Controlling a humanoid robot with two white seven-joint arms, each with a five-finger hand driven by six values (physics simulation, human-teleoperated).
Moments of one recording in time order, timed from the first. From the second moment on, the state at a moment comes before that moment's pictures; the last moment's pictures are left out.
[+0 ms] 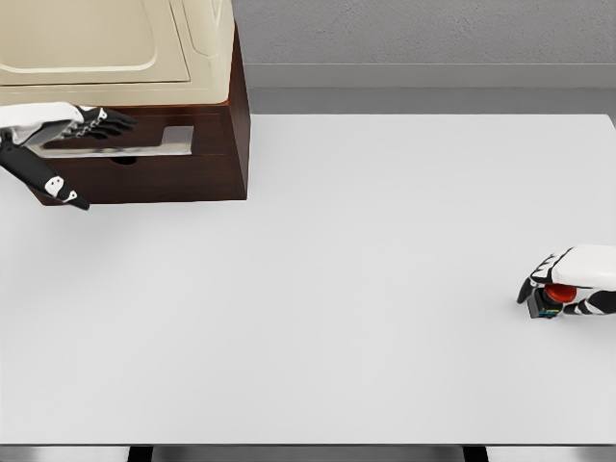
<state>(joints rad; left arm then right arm) -1.07 1.17 -1.09 -1.56 0.59 0.05 -0.61 -0.31 -1.24 0.56 -1.56 0.08 -0.61 0.61</state>
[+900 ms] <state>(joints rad) -1.03 1.18 -1.07 -1.56 0.61 0.04 -0.61 -0.38 -1.23 0.52 -1.56 0.08 -0.61 0.61</state>
